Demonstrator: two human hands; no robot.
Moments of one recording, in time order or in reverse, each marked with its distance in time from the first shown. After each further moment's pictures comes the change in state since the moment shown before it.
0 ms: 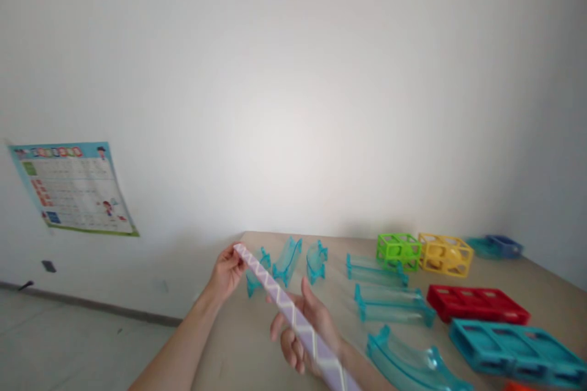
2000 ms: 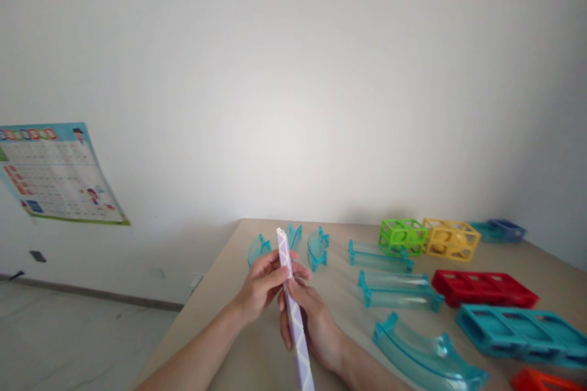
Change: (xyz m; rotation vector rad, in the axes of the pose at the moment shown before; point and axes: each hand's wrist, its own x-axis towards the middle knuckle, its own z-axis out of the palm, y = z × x) left_hand -0.062 -0.020 0.075 0.146 -0.452 -0.242; right_hand 0.008 0.017 0.003 -0.303 0.156 -0.254
